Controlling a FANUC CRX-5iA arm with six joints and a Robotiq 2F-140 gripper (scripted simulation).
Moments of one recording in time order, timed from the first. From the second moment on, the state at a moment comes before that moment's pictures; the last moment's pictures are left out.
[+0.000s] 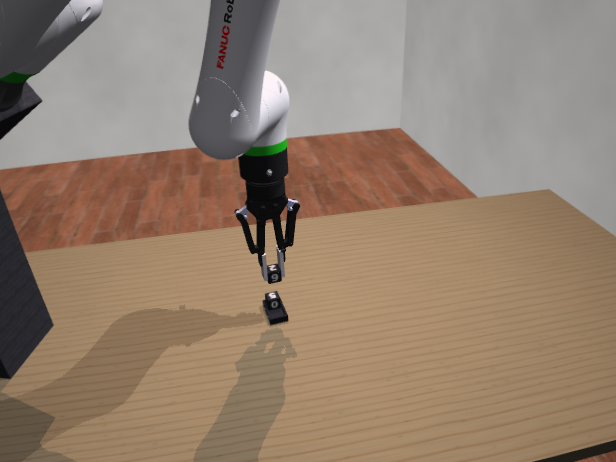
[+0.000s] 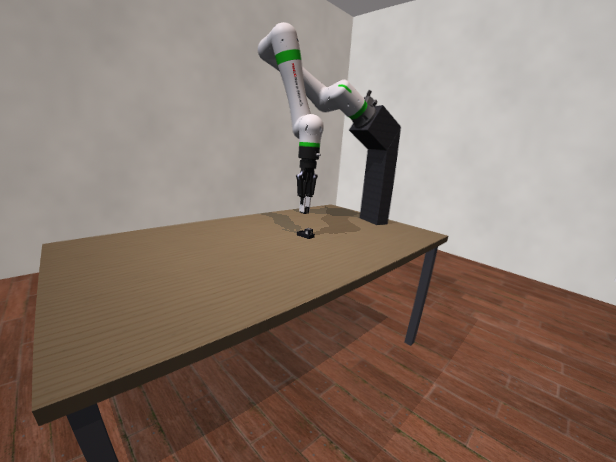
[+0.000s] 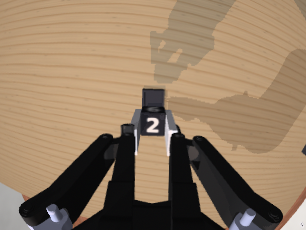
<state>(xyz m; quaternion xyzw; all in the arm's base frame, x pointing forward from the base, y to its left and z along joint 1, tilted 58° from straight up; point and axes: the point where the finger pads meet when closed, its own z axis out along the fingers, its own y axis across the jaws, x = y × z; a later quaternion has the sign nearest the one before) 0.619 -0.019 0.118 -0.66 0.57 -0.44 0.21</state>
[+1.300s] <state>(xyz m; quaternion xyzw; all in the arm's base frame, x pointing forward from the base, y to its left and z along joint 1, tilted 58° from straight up) 0.618 -0.019 0.119 -0.84 0.25 -0.49 0.02</state>
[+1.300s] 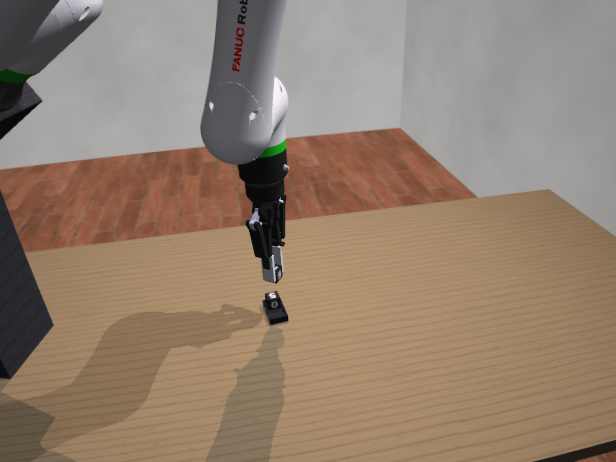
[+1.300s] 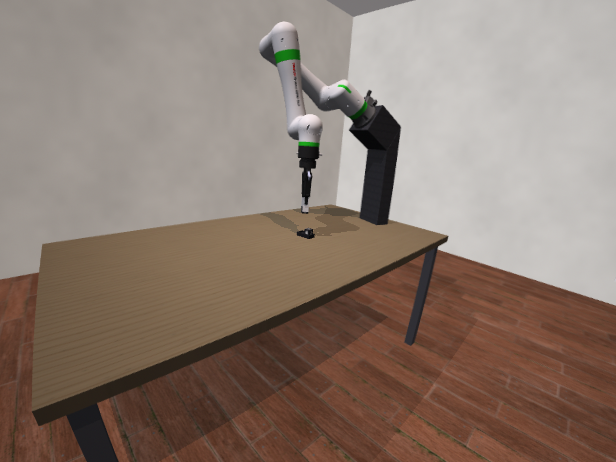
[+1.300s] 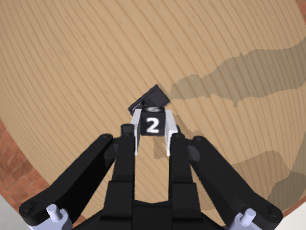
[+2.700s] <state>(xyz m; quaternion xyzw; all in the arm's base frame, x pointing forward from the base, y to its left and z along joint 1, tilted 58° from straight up) 0.618 -0.018 0.119 -0.77 -0.42 -0.36 -0.32</state>
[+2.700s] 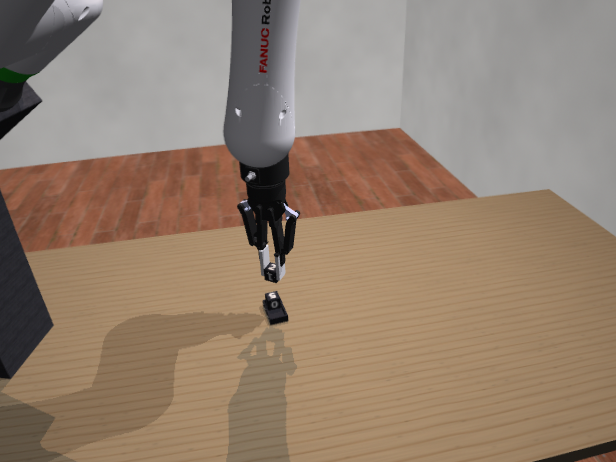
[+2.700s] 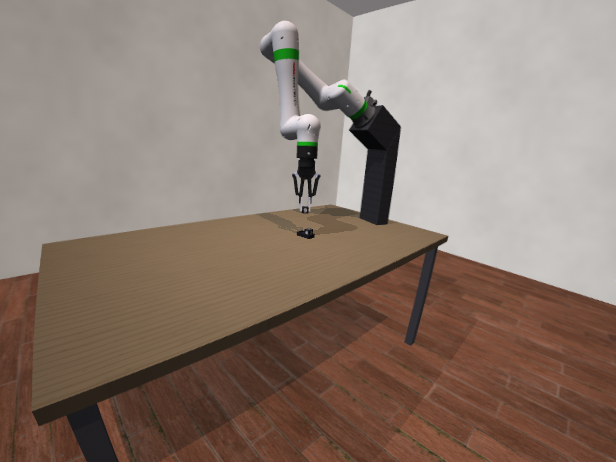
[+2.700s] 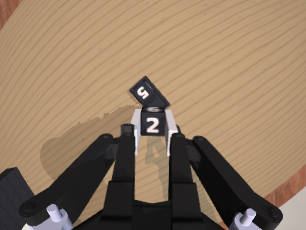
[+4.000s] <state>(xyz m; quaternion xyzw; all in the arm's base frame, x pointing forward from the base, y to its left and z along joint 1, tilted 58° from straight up) 0.618 -0.019 0.119 -0.57 -0.66 -0.21 -0.44</state>
